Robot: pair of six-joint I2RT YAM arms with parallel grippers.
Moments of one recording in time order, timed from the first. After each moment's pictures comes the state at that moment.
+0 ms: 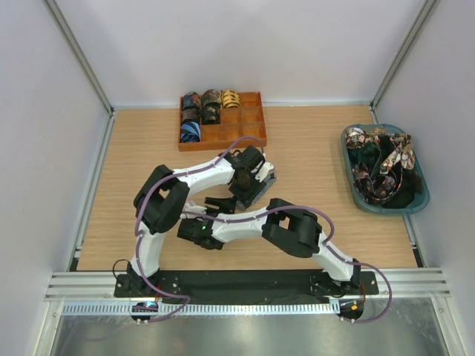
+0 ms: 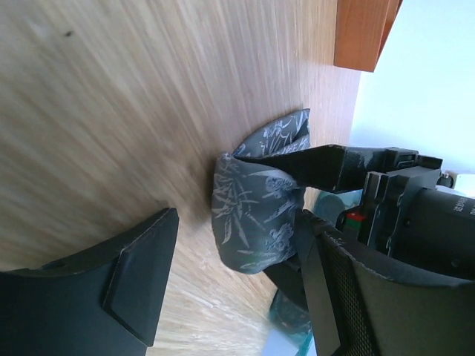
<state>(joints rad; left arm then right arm) -0.78 2.06 1.50 -0.68 0.12 0.03 1.30 2.24 1.53 -0.65 1.07 -0.08</state>
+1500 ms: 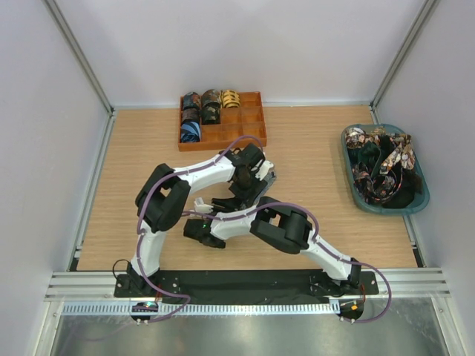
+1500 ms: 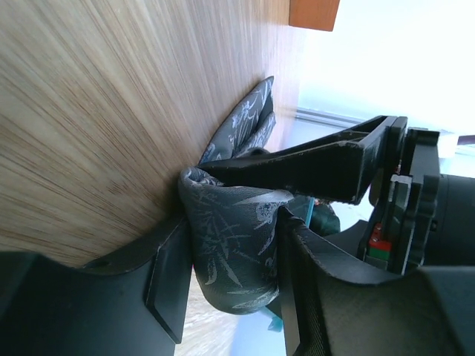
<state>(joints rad) -0.77 2.08 1.54 -0.72 0.16 0.00 1.24 2.37 1.54 -0.70 1.28 -0.02</state>
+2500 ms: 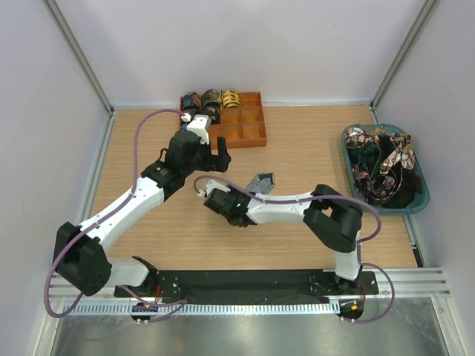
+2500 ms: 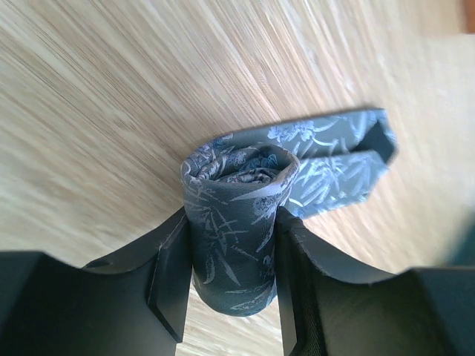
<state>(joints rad) -0.55 1.36 1.08 -0.21 0.00 -0.31 1.13 1.96 1.24 -0.42 0.70 -0.04</state>
